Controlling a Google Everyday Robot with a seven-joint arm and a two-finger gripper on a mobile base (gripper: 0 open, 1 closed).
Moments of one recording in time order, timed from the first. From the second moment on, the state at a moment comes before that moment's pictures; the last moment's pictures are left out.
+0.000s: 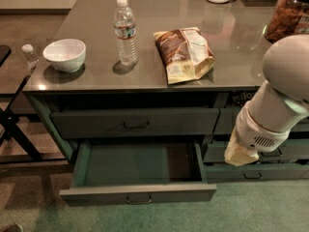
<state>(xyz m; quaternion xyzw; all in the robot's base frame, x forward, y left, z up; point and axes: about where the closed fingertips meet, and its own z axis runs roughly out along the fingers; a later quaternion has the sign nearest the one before) 0.392 -0.194 0.794 -0.59 0.80 0.06 0.06</state>
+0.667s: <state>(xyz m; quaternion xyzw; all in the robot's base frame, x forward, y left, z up) 0.376 -0.176 0.677 -0.58 0.81 0.11 0.01</state>
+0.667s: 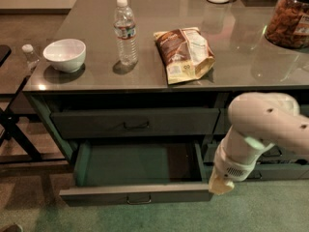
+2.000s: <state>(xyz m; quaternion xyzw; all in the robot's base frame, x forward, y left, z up) 0.360 -0.154 0.535 -0.54 0.82 0.20 -0.06</state>
